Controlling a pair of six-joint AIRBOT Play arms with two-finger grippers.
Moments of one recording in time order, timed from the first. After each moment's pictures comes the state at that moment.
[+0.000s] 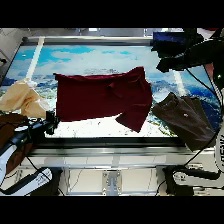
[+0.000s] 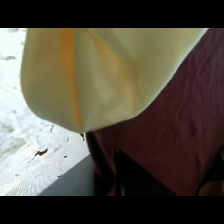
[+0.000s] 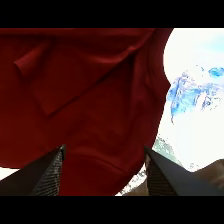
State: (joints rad) left arm 0.38 -1.17 0.34 0.30 -0.53 -1.33; right arm 0.04 -1.38 1.72 1.82 -1.27 -1.75
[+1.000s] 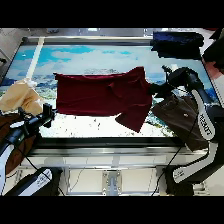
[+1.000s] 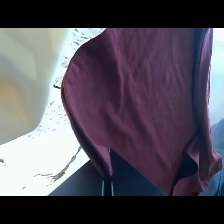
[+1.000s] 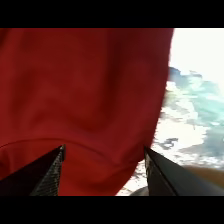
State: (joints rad) left arm 0.35 -1.08 0.41 0.22 -0.52 -1.24; right arm -0.08 -1.72 1.49 1.98 -1.20 -1.70
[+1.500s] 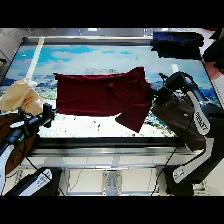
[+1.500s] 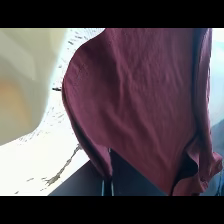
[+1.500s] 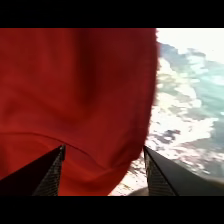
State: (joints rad) left arm 0.35 -1.08 0.41 0.22 -0.52 -1.24; right arm -0.06 -1.81 1.48 1.99 -1.25 -1.70
